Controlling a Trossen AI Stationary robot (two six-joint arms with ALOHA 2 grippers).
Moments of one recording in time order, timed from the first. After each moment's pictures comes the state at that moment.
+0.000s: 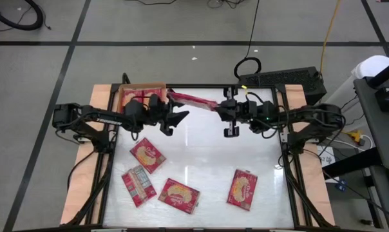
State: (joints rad) left arm 0.17 1.45 0.71 1.31 0.17 -0.23; right arm -0.15 1.50 0.75 1.55 -0.24 -0.02
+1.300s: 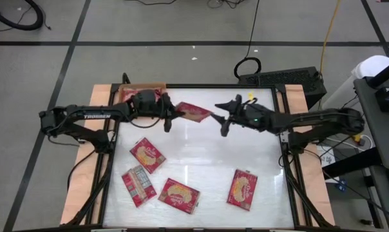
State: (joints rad) left arm 0.38 1.28 0.69 0.27 0.28 -0.09; right arm -0.11 1.20 0.69 0.30 0.31 0.11
